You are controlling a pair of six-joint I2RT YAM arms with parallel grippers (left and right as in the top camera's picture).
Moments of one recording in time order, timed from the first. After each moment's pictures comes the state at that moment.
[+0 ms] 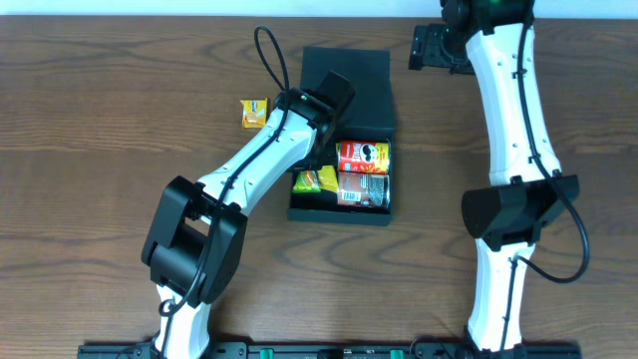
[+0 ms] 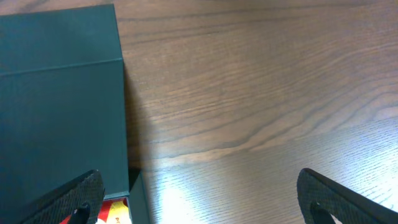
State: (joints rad) left arm -0.57 2.04 1.64 -1.03 -0.10 -0.65; right arm 0.18 2.29 2.59 -1.54 0.24 0.35
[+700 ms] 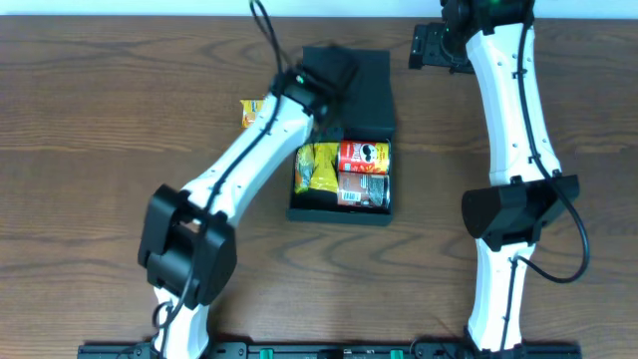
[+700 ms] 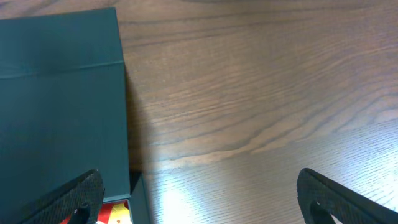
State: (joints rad) left arm -0.56 2.01 1.85 -1.03 -0.15 -0.57; right arm 0.18 2.29 2.59 -1.53 0.24 0.35
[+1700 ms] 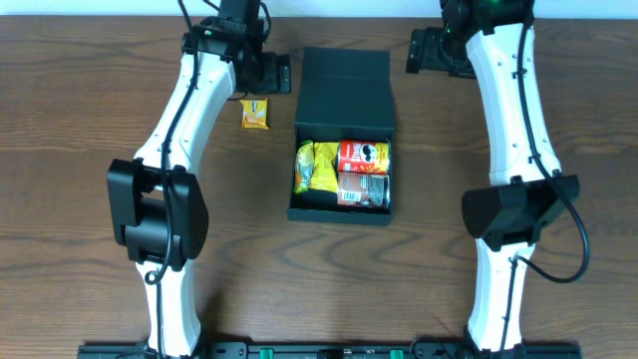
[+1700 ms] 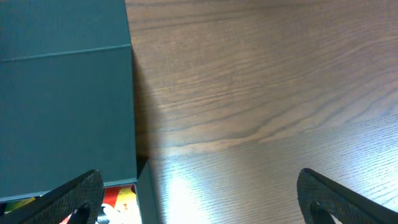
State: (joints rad) left arm -0.22 2.15 1.97 -0.96 0.10 -0.22; right arm 0.18 2.29 2.59 -1.56 0.19 0.35
